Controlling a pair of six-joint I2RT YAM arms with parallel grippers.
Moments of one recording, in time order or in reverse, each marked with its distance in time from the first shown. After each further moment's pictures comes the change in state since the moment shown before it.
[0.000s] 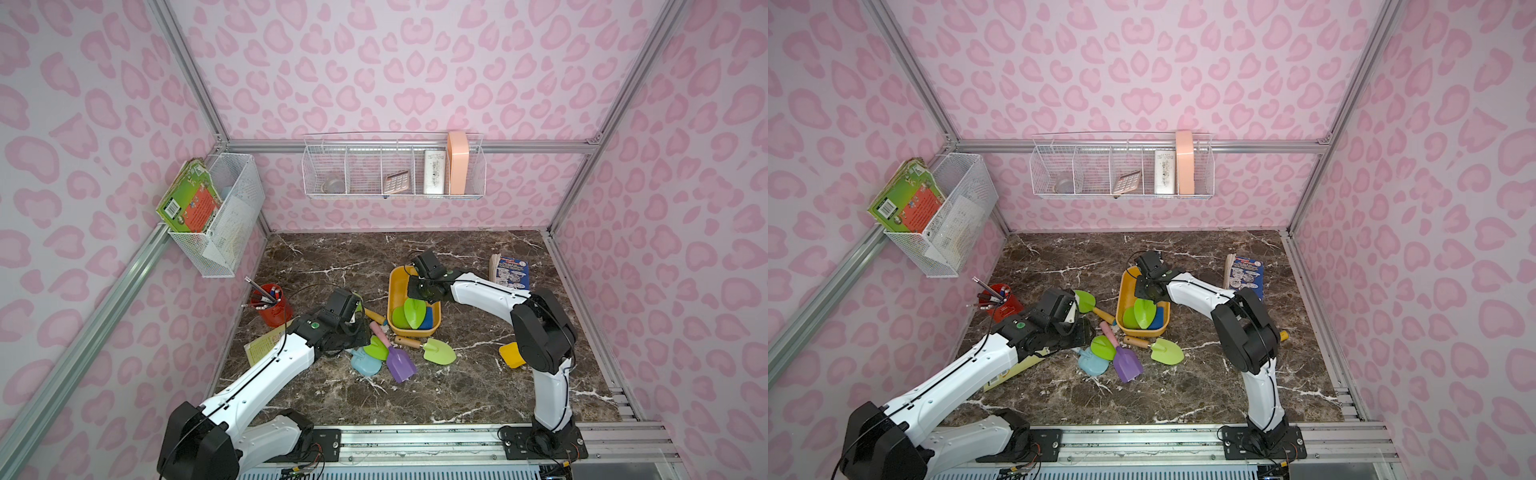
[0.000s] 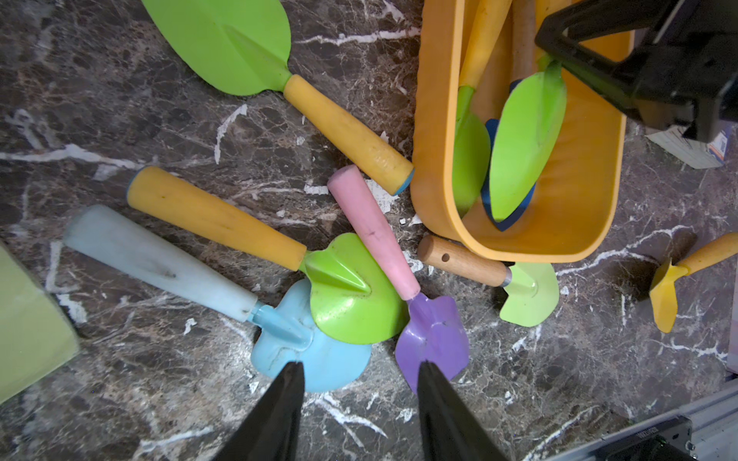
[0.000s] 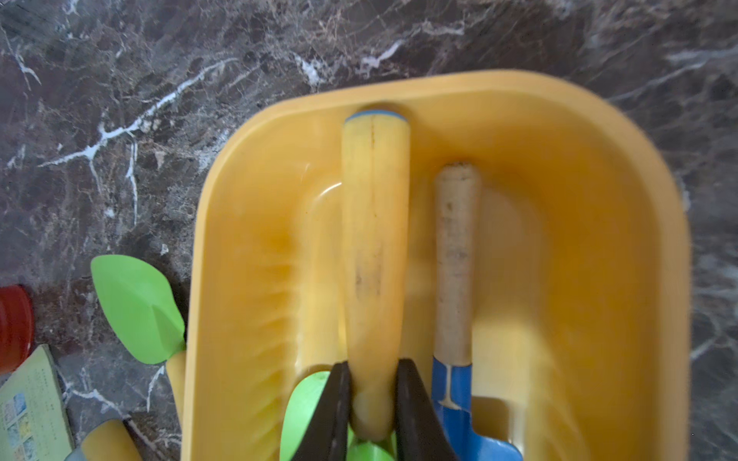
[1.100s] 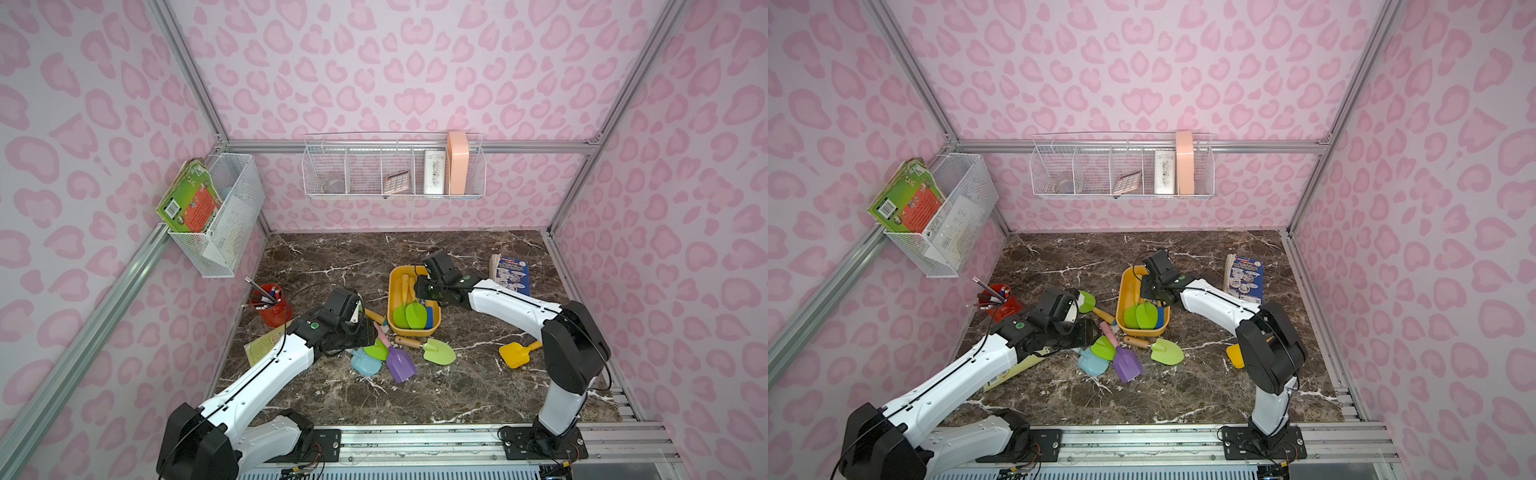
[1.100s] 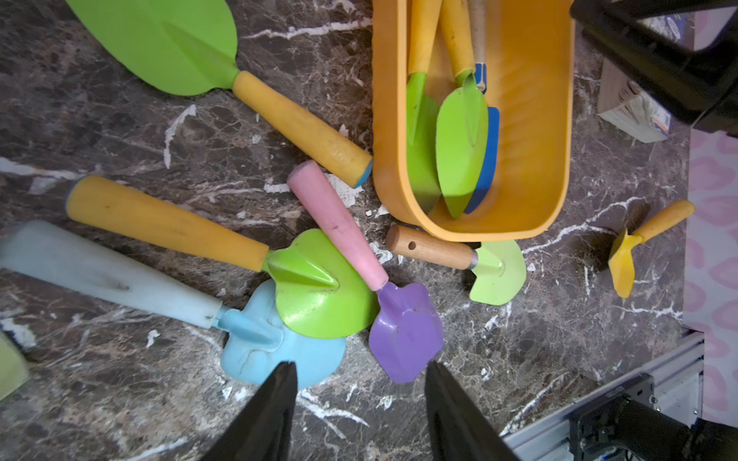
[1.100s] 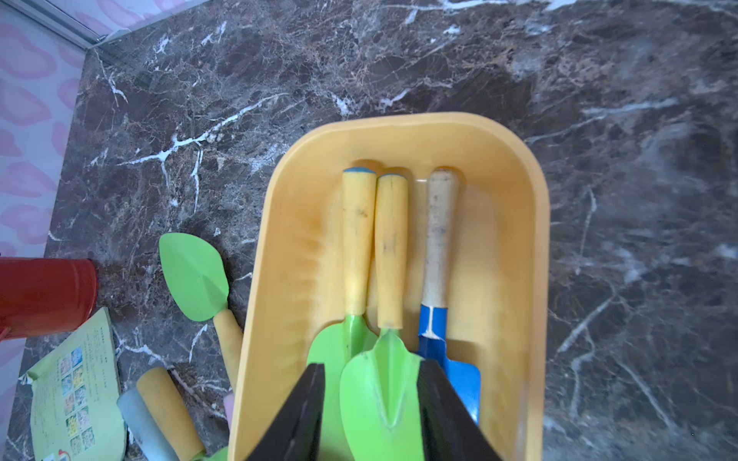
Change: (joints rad) left arm -0.010 -0.006 0.006 0.034 0.094 0.047; right arm 0.007 -0.237 -0.180 0.050 0.019 -0.053
